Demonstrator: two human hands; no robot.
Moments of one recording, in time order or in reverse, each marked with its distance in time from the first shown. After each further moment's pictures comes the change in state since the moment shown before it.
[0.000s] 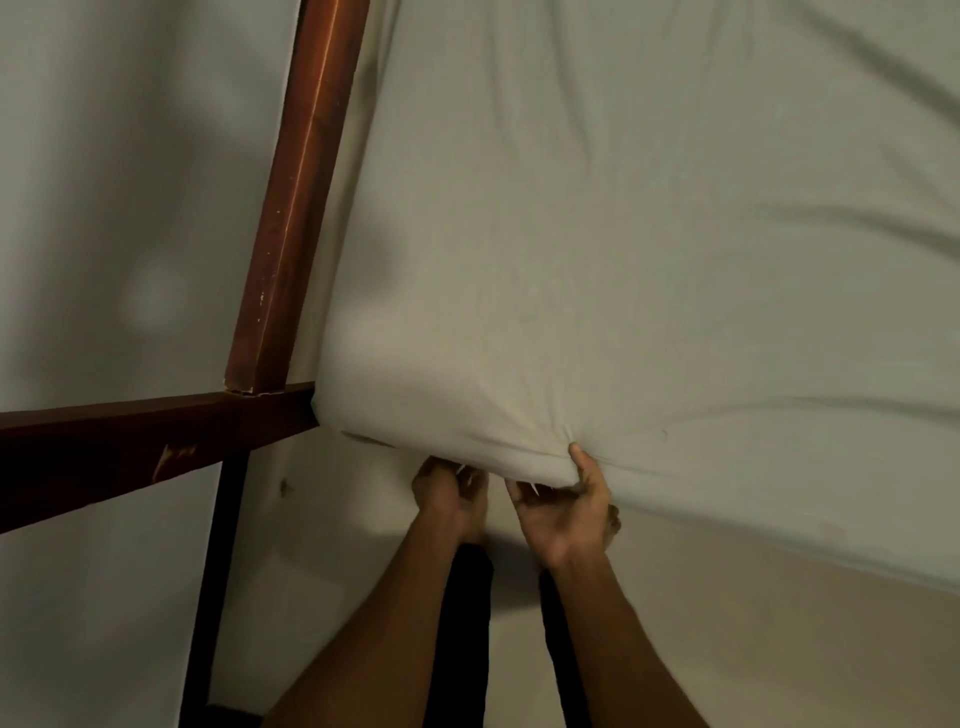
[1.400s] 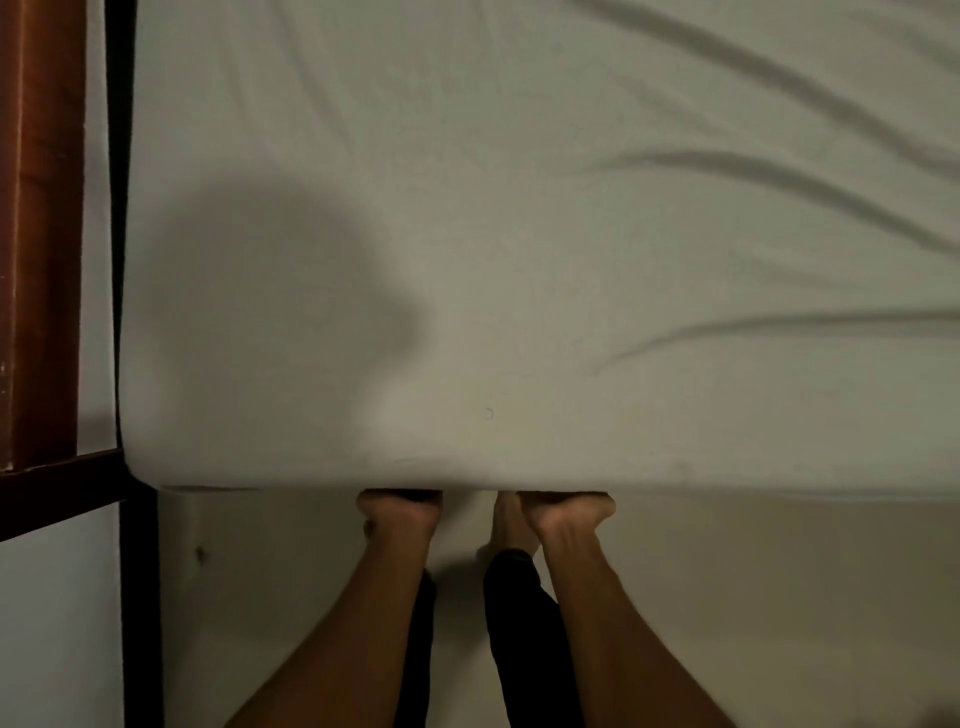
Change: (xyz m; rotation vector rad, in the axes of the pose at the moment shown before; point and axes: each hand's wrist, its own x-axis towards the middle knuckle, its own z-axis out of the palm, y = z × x) left_hand -0.012 -0.120 0.064 -0.346 -0.226 0.008; right_hand 0.040 -0.141 -0.121 0.563 0.061 -0.246
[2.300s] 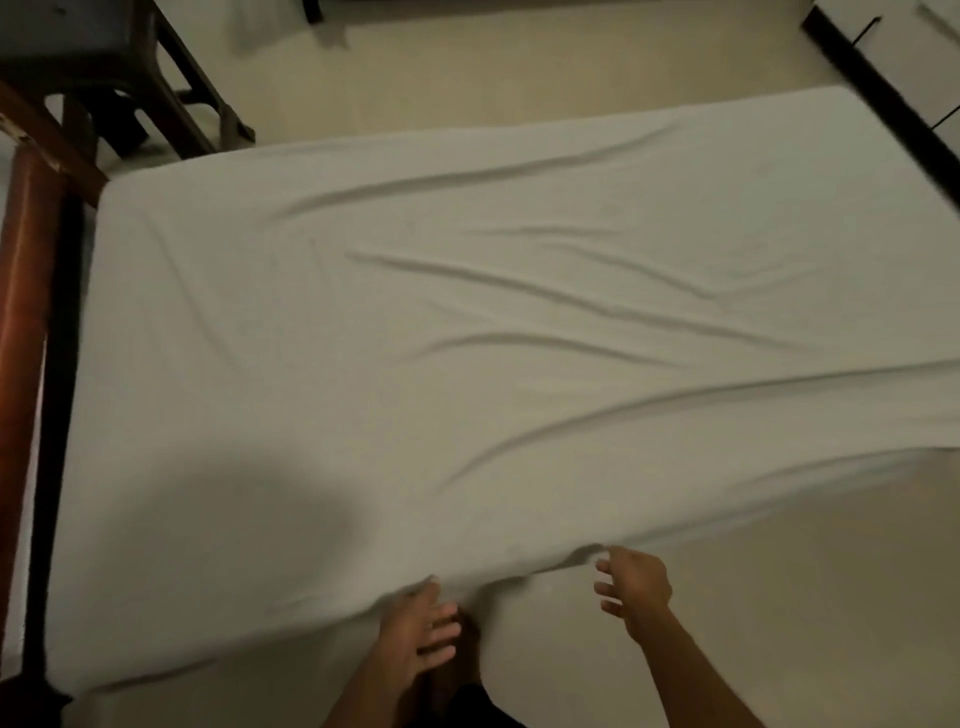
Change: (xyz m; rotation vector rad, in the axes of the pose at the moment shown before) left_hand -0.164 -0.107 0.064 1.425 -0.085 -0.265; right_hand -0.103 -0.272 0.014 -1.160 0.351 -0.365
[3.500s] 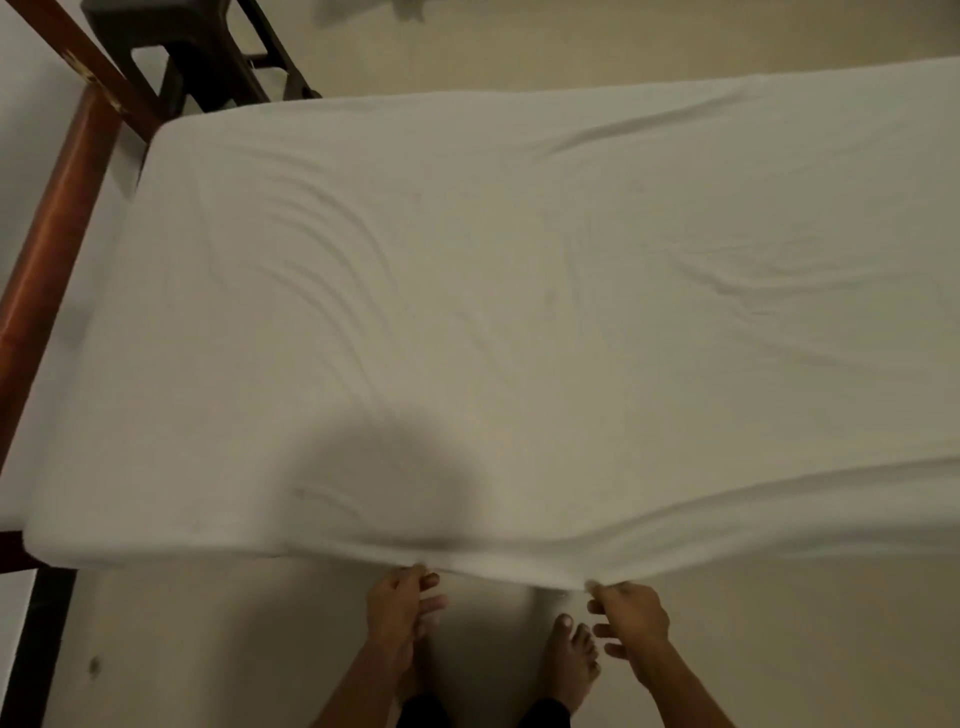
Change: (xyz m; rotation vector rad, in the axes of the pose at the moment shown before) left_hand 0.030 -0.070 0.139 -0.294 0.378 0.228; right_hand 0.105 0.021 -0.104 -0.414 -0.261 -0.103
